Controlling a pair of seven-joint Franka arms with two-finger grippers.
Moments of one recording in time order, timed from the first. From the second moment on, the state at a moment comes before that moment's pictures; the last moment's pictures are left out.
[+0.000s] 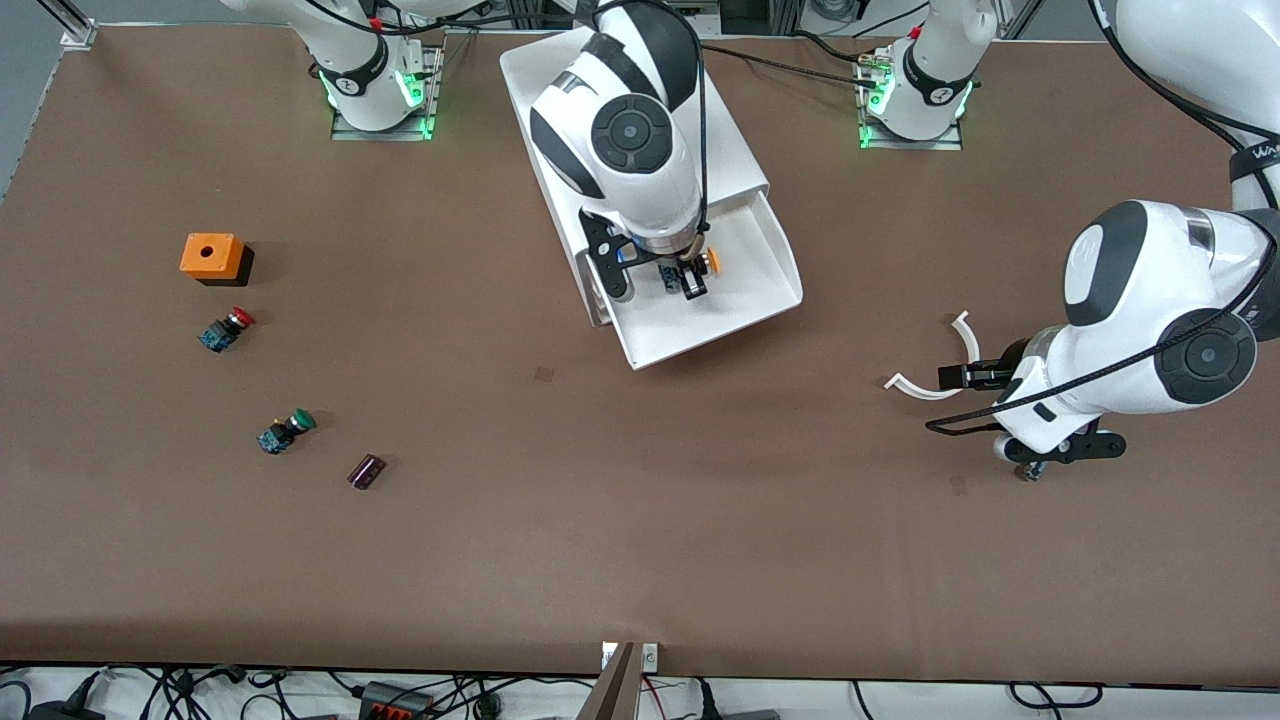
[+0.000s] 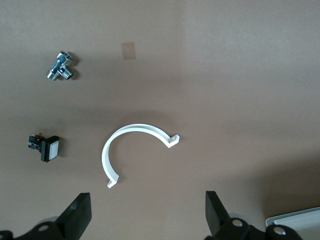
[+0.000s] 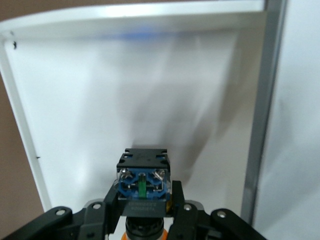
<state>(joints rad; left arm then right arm) 0.02 0.50 -0.19 -1.37 0.08 1.60 -0.25 0.81 0.69 0.04 -1.14 0.18 1.88 2.01</state>
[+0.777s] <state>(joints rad) 0.00 0.50 -0.20 -1.37 0.08 1.61 -0.25 0.82 0.71 0.01 -1.09 0.14 1.86 2.08</state>
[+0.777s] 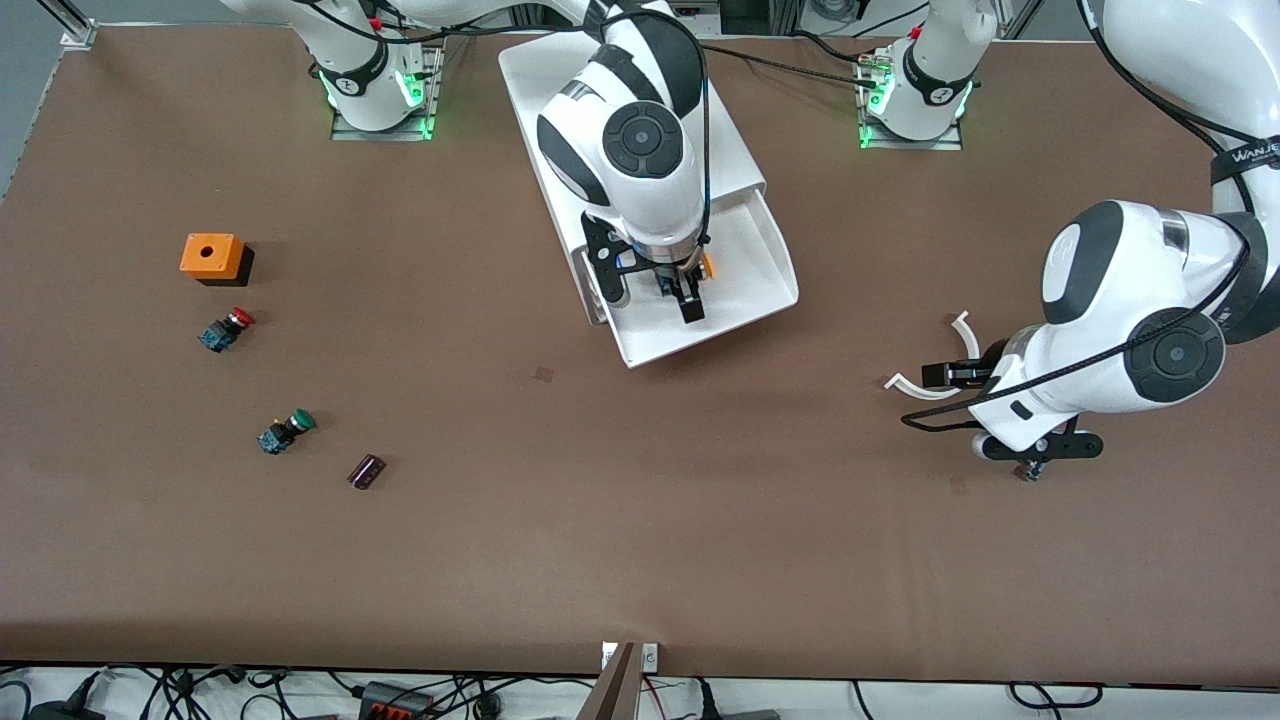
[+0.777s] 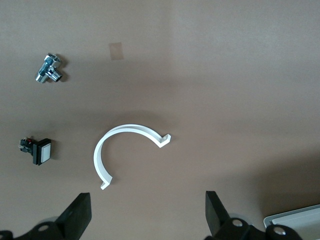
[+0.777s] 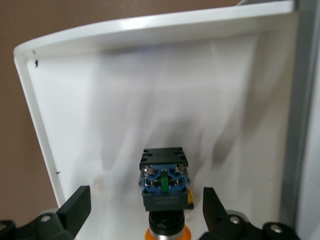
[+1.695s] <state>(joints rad) -0.10 0.52 -0.21 -1.37 0.01 1.71 -0.53 0.57 0.63 0.00 -0.96 0.14 1.66 1.67</state>
